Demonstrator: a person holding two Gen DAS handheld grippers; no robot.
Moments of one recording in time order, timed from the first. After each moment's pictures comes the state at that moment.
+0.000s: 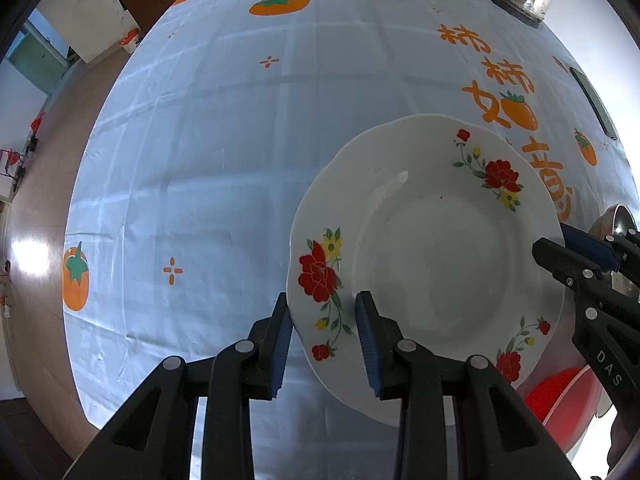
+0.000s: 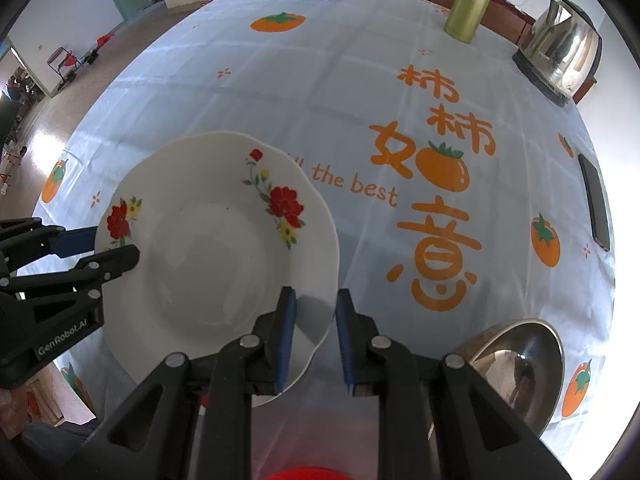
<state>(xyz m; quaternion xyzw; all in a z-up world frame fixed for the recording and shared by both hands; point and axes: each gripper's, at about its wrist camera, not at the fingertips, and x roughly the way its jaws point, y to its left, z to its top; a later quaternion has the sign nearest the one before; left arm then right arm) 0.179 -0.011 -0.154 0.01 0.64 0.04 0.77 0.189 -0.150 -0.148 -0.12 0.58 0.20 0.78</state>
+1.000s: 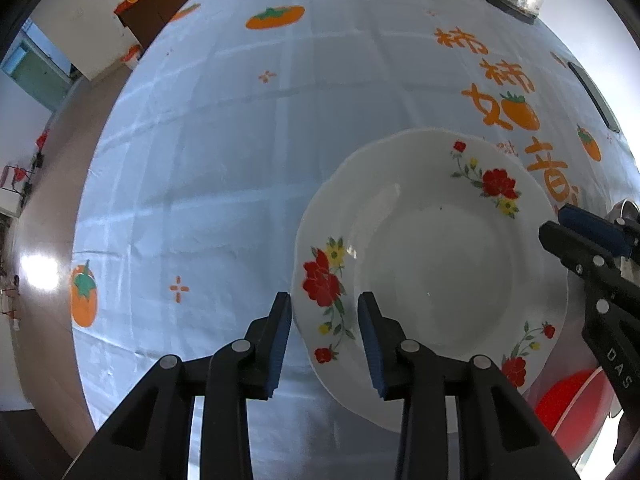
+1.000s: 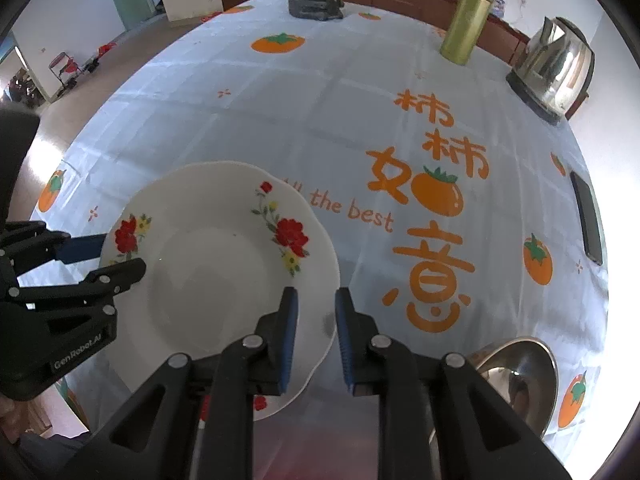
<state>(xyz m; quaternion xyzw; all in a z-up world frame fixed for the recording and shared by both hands) 0.178 -0.012 -0.154 0.04 0.62 0.04 0.78 0.189 -0.145 -0.142 -0.13 0.54 0.20 0.81</state>
